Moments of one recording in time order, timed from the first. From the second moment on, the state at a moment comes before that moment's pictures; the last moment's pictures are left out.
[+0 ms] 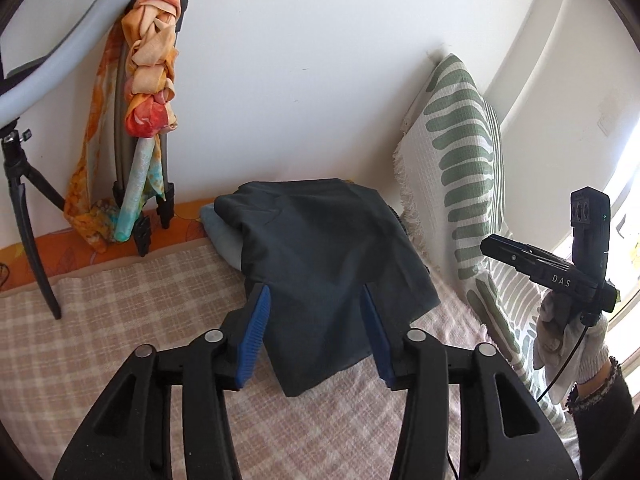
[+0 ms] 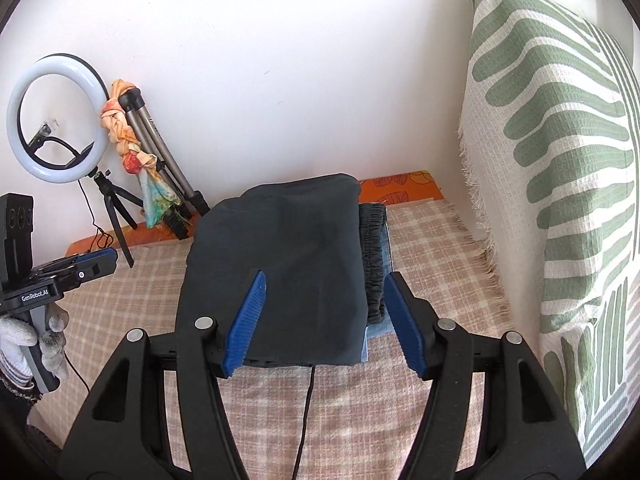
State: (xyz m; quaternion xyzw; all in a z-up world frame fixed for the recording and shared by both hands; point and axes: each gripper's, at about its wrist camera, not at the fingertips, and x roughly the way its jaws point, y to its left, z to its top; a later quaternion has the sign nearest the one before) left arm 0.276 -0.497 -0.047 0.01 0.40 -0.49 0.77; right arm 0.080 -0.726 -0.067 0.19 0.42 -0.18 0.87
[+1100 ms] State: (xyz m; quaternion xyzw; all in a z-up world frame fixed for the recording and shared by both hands) left arm 0.120 -0.343 -0.026 0.06 0.30 -0.46 0.83; right arm -0.005 -0.489 -0.007 0.10 0.33 -0.26 0.90
